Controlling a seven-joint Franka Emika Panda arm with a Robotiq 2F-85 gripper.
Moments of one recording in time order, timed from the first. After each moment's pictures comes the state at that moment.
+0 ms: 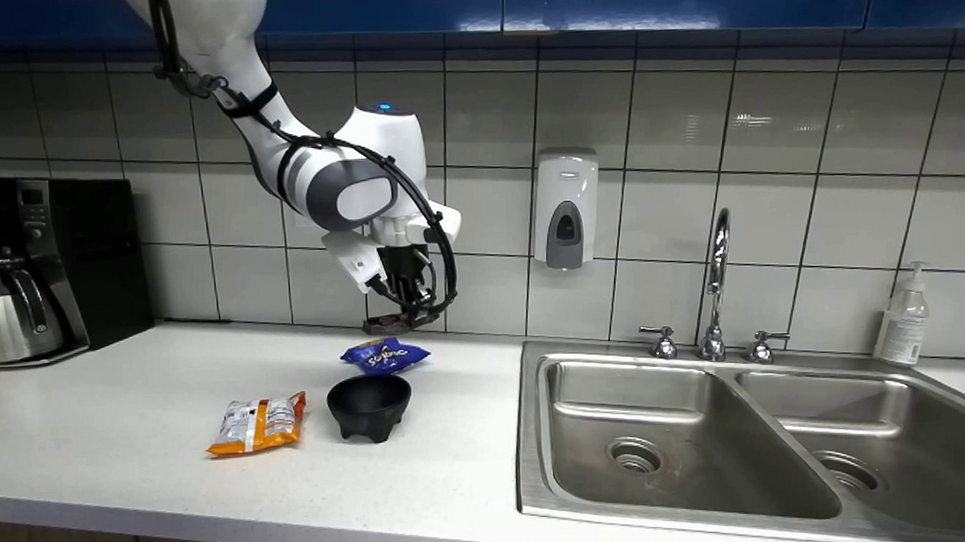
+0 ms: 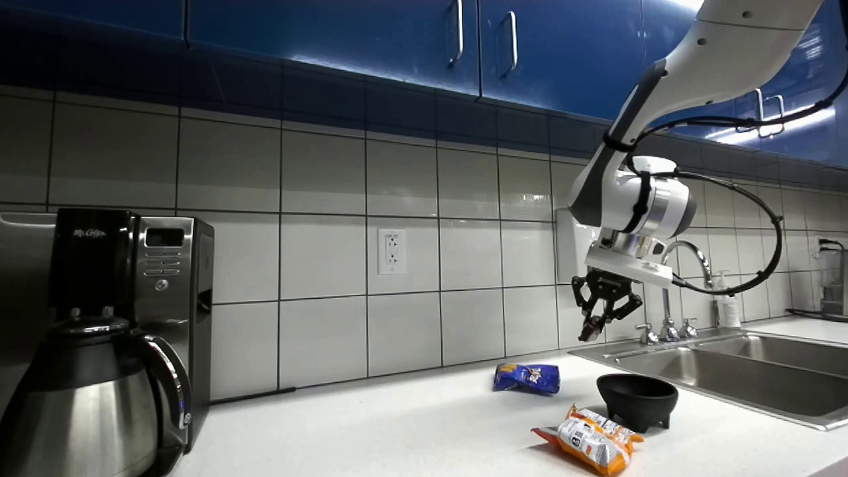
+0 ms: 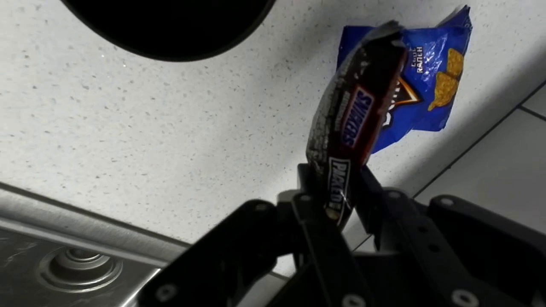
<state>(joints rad) -0.12 0.13 -0.11 -2.29 0.46 2.80 0.07</state>
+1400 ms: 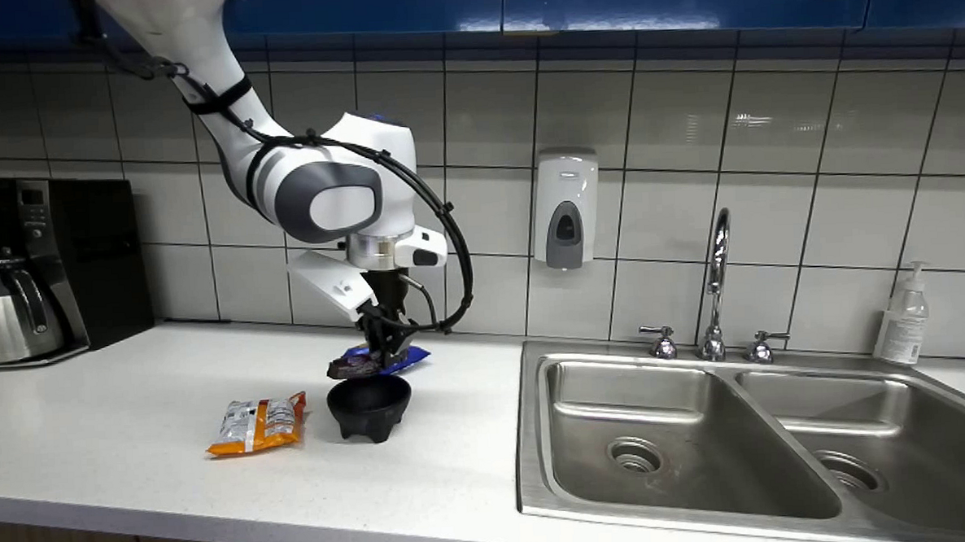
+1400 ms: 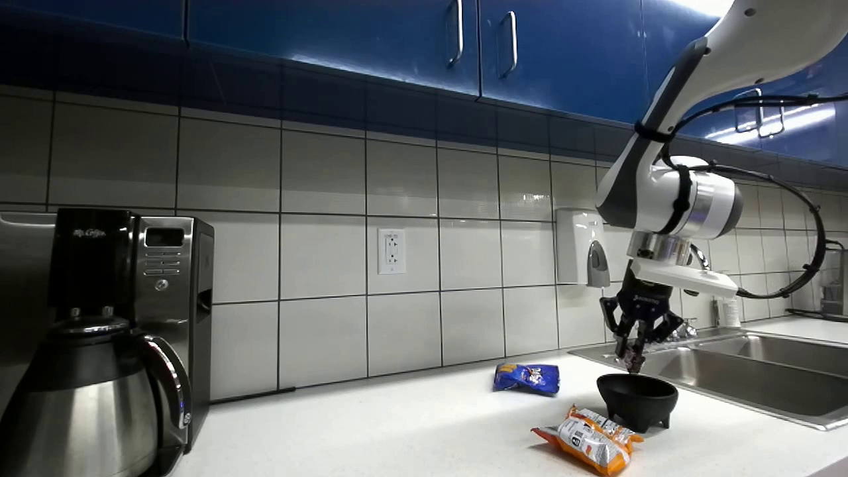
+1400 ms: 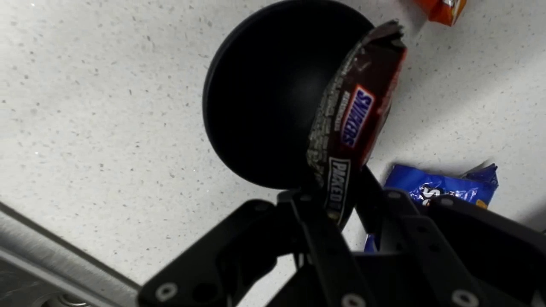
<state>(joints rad) -0.12 0.00 -0.14 -2.49 0.42 2.69 -0.17</state>
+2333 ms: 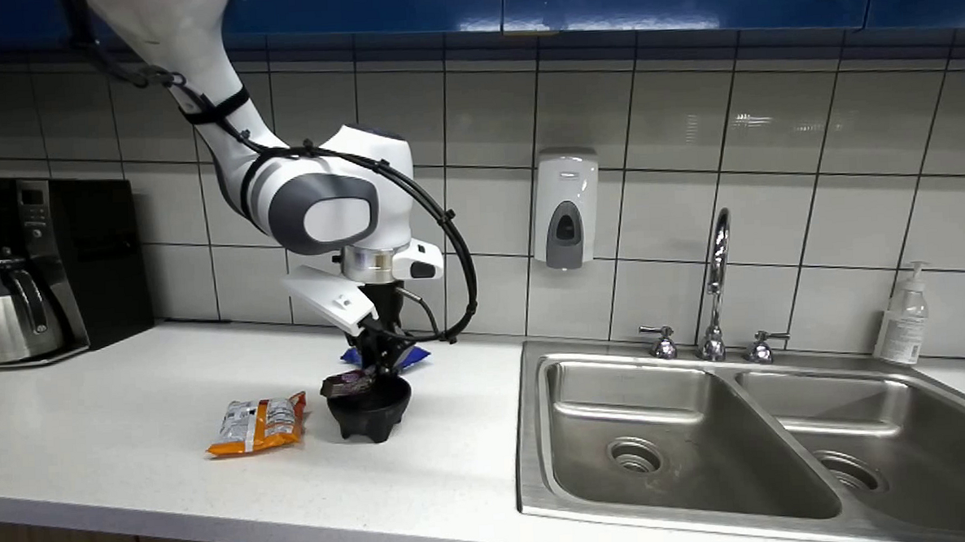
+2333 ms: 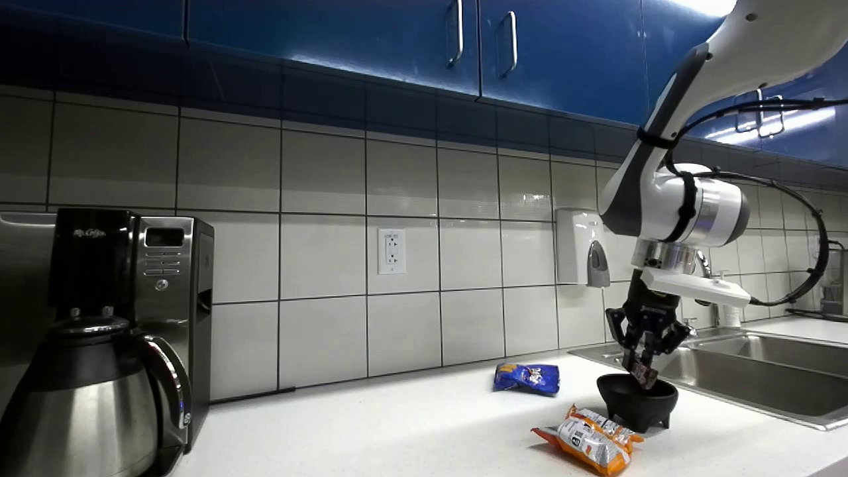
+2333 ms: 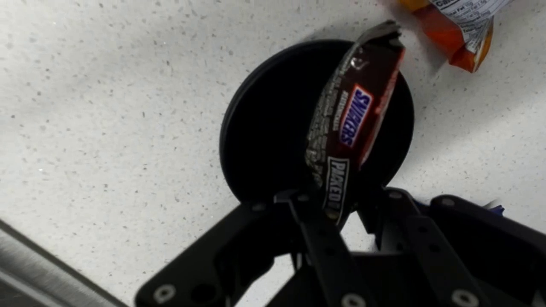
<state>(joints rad) -0.12 0.01 -0.14 -2.52 0.42 2.69 -0.24</state>
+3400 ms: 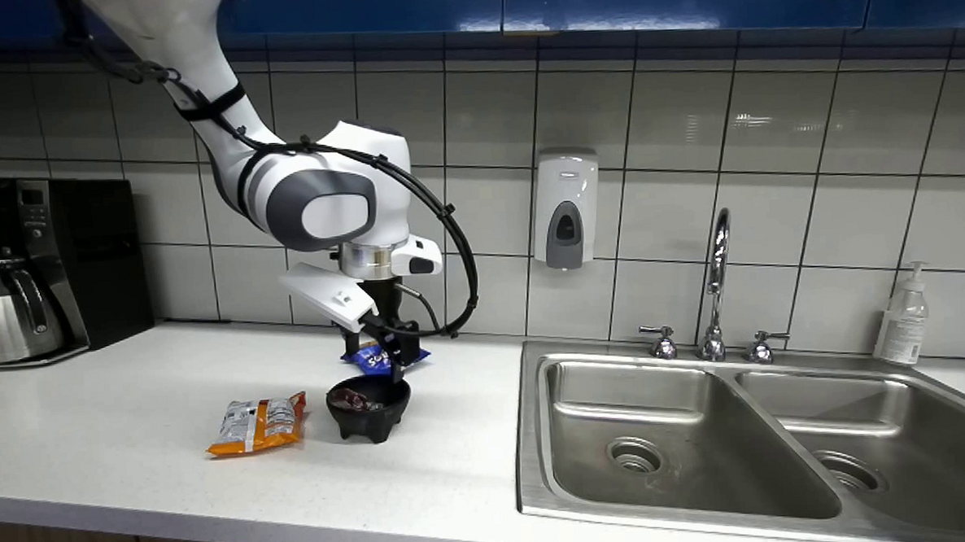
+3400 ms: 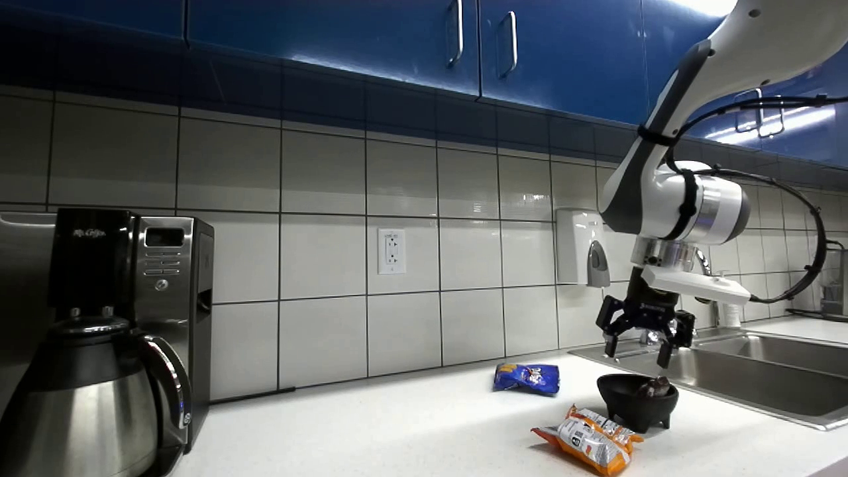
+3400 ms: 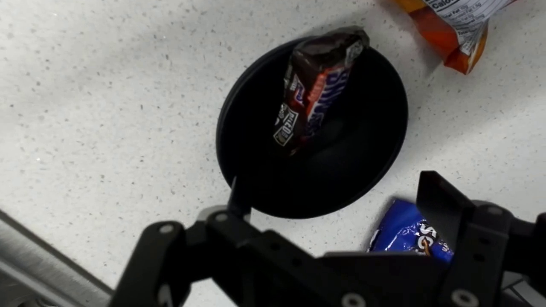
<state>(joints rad) -0.12 -0.01 -0.14 -2.52 0.41 2.69 -0.25</state>
